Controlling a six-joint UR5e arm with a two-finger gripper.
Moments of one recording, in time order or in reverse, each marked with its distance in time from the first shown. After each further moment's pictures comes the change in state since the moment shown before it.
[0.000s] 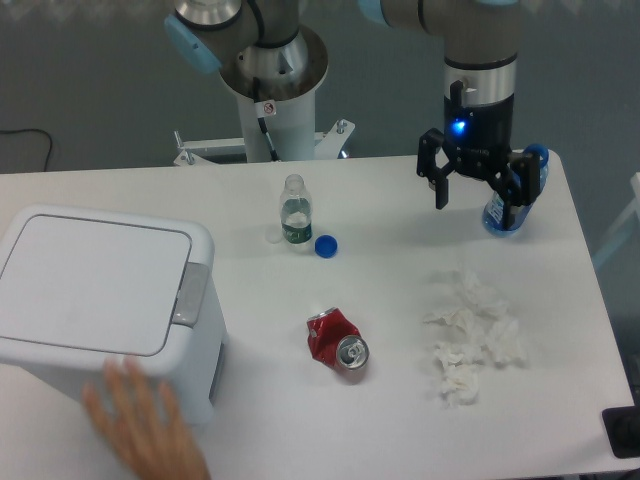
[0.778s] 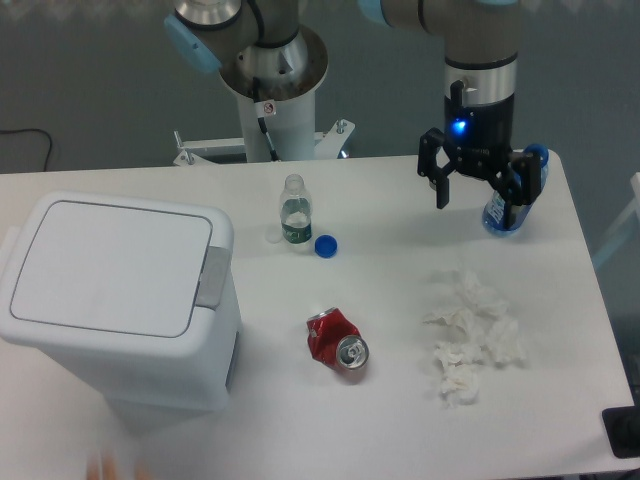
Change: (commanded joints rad) arm 0.000 0.002 0.011 0.000 0.003 -0.009
